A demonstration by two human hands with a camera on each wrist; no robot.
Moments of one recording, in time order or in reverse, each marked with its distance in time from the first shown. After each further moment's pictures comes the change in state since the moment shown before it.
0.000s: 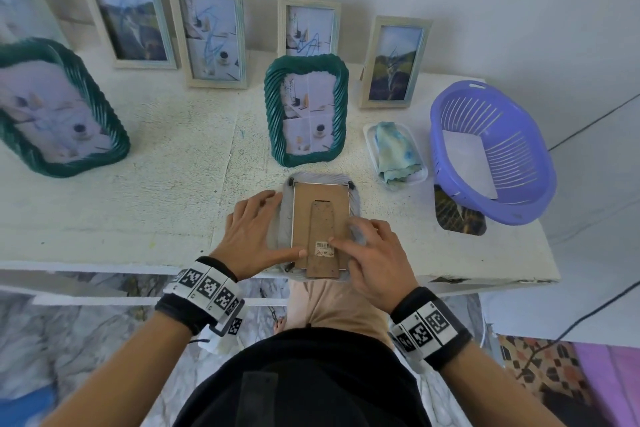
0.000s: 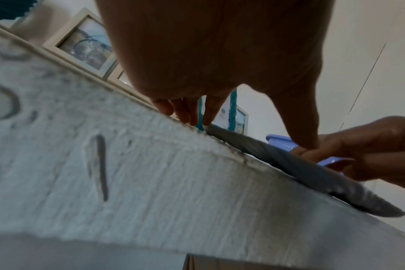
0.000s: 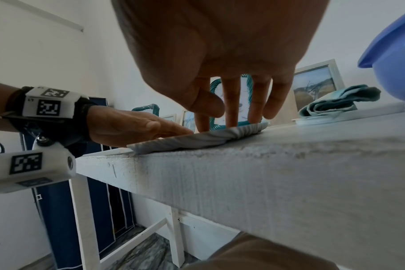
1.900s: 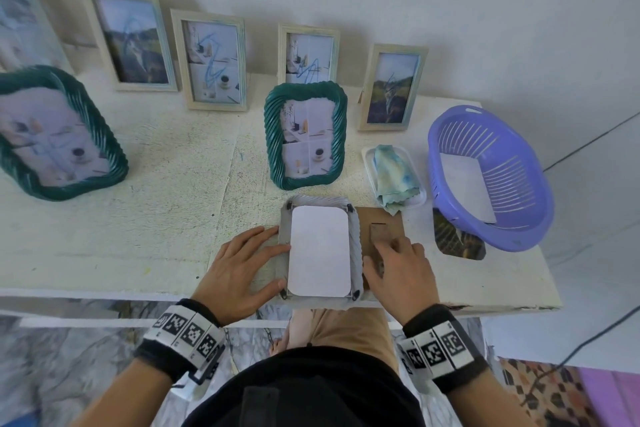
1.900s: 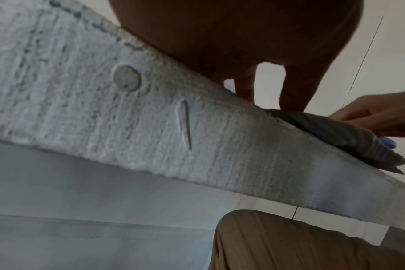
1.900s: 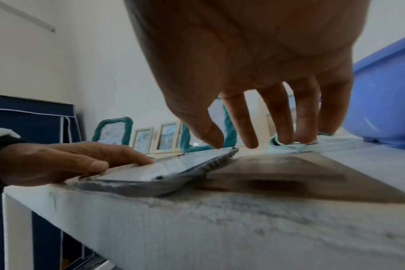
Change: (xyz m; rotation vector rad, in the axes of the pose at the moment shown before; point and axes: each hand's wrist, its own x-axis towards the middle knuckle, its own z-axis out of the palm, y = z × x) left_hand -0.019 -0.034 0.018 0.057 0.138 0.329; right_hand 0.011 0.014 -0.021 -0.147 0.017 0.420
